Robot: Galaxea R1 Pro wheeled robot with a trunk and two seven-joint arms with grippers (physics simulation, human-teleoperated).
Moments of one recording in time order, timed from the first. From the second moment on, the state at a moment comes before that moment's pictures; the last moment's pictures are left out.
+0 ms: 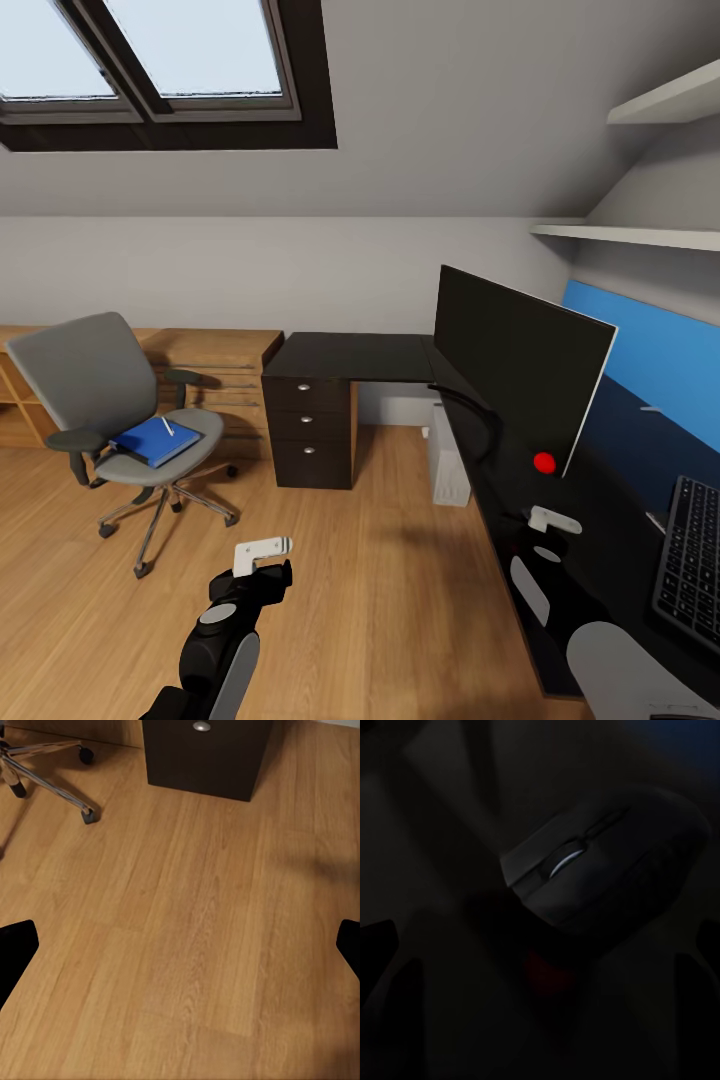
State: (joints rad) left arm -0.14 -0.11 -0.22 -1.57 0.23 0.67 0.51; right arm -0.67 -0.09 -0.01 -0.50 -0.28 -0.03 -0.35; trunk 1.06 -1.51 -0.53
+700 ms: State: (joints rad) left arm -0.14 -0.11 -0.22 -1.57 0.23 0.67 0.51; right arm -0.67 -0.10 -0.01 -0.50 -0.28 -0.02 -0.35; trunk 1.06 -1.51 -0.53
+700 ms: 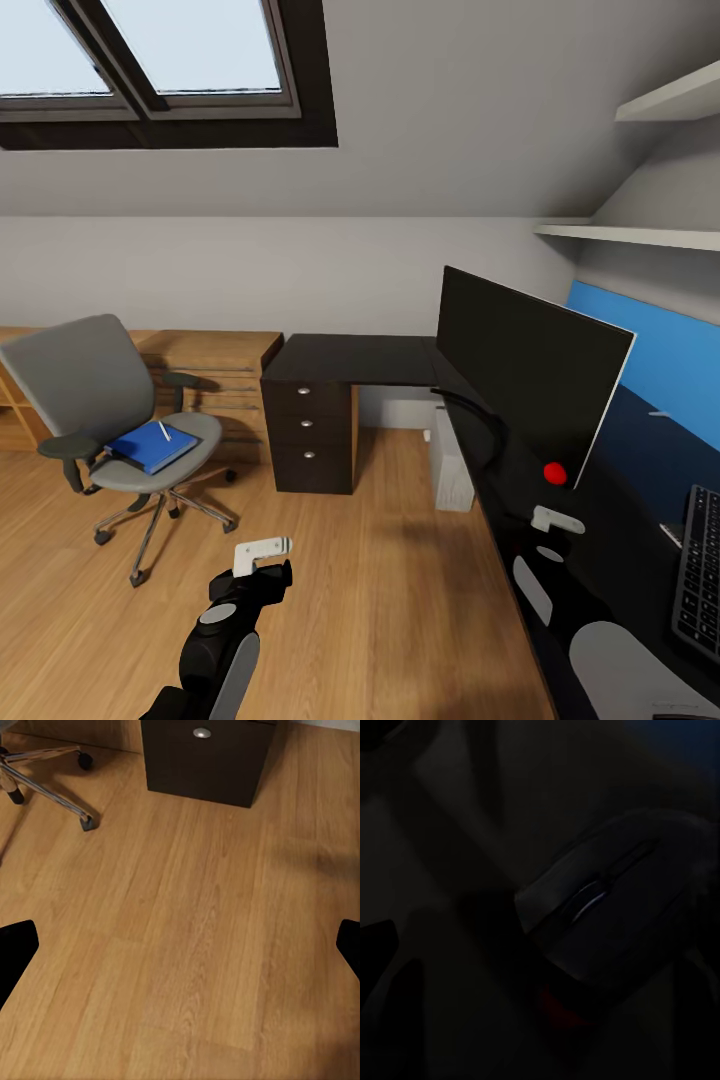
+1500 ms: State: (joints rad) left arm -0.14 -0.11 -0.22 -1.57 0.23 0.67 0.51; right arm -0.67 -0.11 -0.03 -0.50 -0.28 -0.02 -0.35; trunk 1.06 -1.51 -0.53
